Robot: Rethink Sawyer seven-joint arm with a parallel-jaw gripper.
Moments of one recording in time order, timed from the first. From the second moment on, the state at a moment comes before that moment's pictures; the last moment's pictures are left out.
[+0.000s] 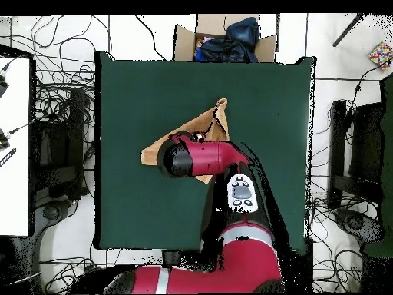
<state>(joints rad) -0.16 -0.53 0.02 1.61 -0.24 0.24 1.60</state>
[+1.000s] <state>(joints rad) -0.10 -0.62 -0.06 1.66 -0.24 0.31 1.60</state>
